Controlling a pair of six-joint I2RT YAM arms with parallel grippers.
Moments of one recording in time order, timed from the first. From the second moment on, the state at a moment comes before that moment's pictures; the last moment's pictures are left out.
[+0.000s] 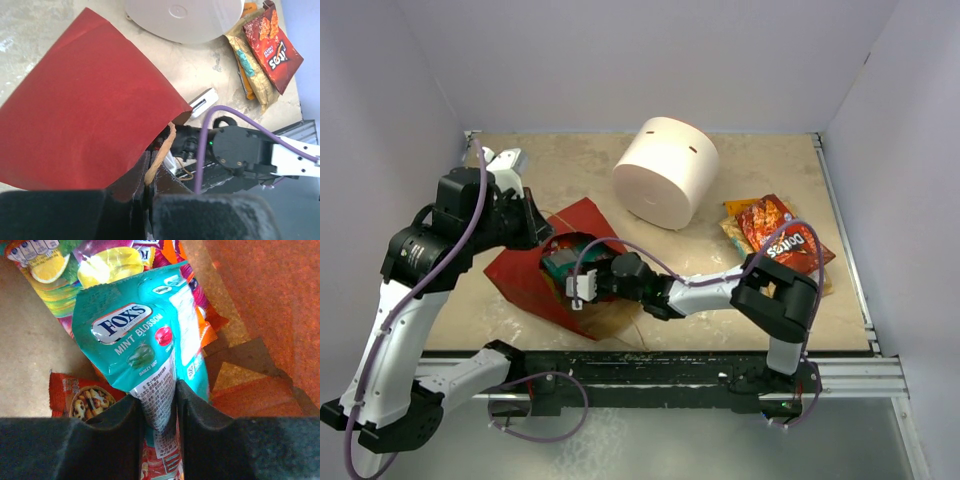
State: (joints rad) left arm -0.42 1.00 1.52 -1.15 0.12 -0.44; right arm 1.12 1.85 0.92 0.61 -0.02 -0.81
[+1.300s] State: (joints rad) left arm -0.42 0.97 1.48 -1.04 -0.01 -0.54; right arm 1.12 0.89 1.05 -0.20 0.22 -0.01
